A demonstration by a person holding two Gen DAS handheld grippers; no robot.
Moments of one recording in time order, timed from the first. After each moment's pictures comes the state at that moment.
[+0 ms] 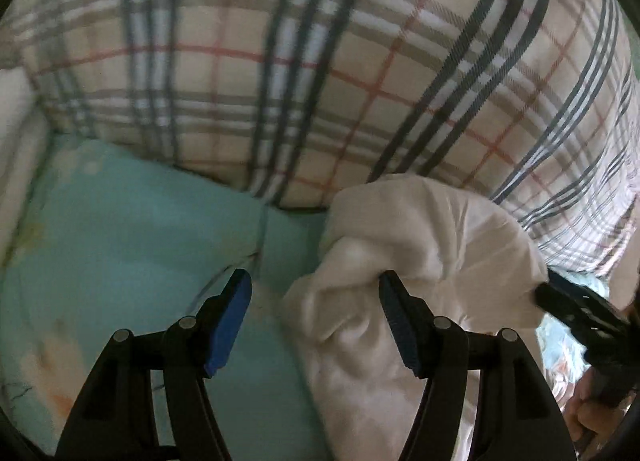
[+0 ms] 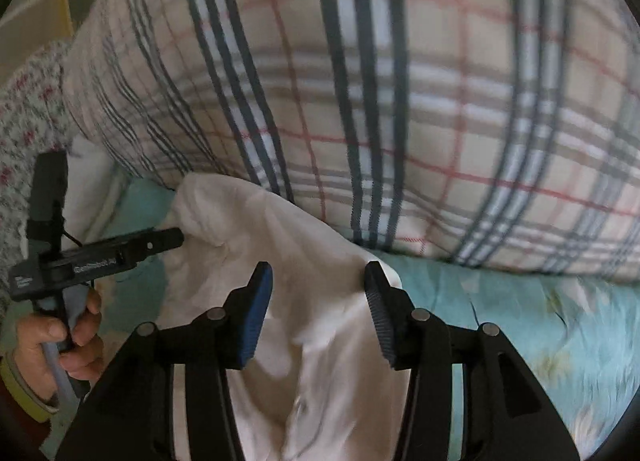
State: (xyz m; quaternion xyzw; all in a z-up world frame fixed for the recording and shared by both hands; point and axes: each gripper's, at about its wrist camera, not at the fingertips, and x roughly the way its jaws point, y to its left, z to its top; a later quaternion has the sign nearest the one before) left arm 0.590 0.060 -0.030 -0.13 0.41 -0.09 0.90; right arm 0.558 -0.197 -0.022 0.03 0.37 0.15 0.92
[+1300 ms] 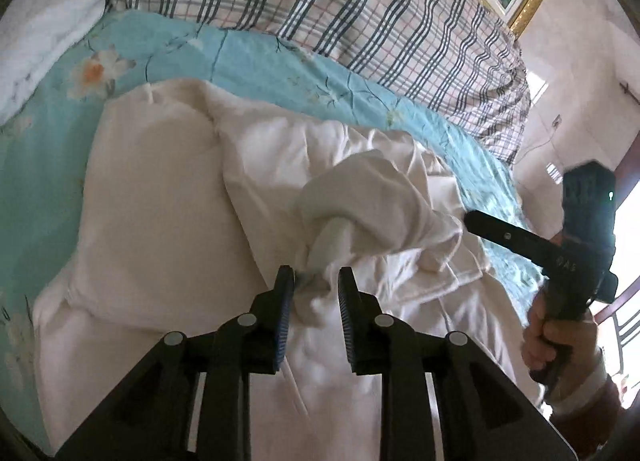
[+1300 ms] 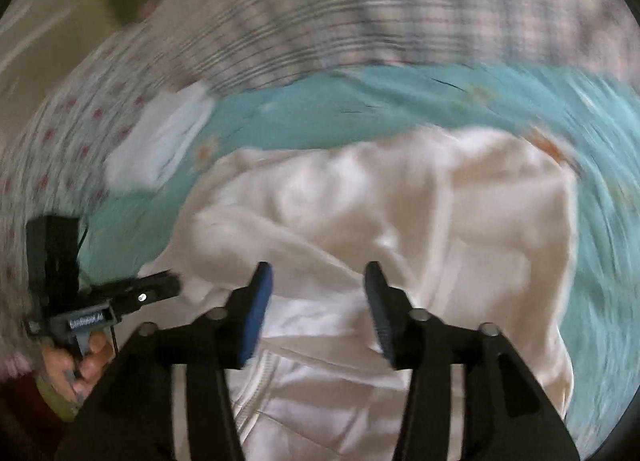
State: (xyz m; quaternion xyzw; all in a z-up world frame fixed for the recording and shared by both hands) left arm 0.222 0.011 -0.071 -0.15 0.42 -0.22 0.87; right arm 0.252 -0.242 -0.046 0.07 0.39 0.22 0.89
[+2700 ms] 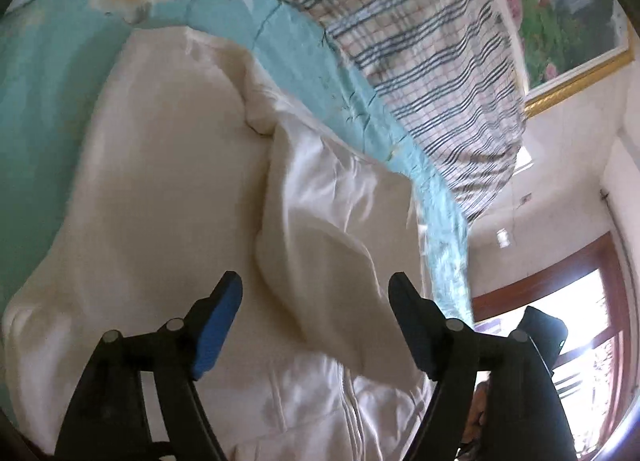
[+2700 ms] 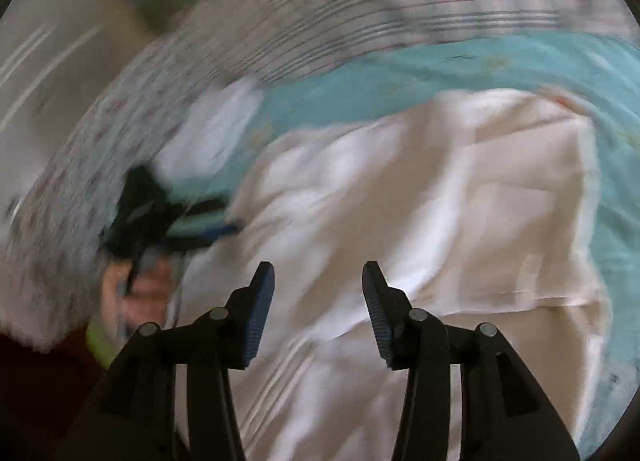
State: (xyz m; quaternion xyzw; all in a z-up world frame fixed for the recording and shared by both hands) left arm 0.288 0.061 -0.079 -0.31 0.47 -0.24 0.79; right arm 0.212 -0.284 -0.056 0.18 0.39 0.24 0.87
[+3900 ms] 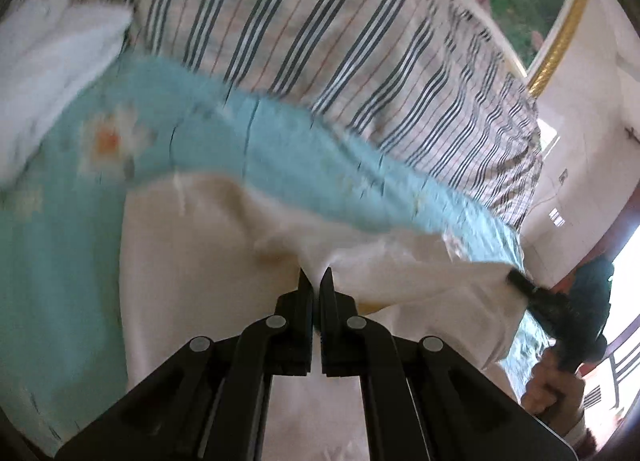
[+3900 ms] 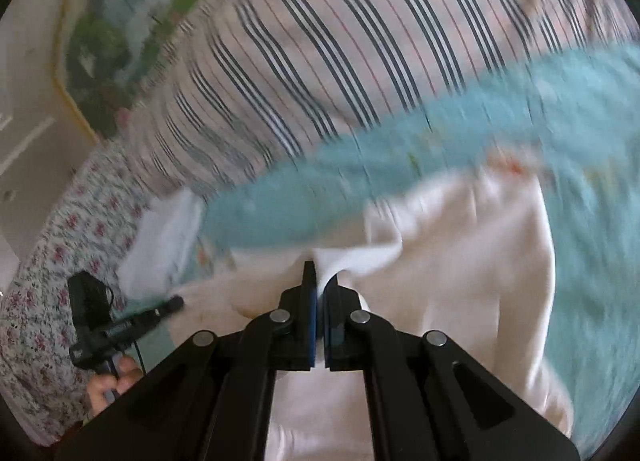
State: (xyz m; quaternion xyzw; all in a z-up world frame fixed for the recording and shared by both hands) left arm 0.307 0.065 -0.018 -0.19 0.35 -0.20 0.90; right arm 0.280 -0.314 -0.021 0.25 0.27 0.15 0.92
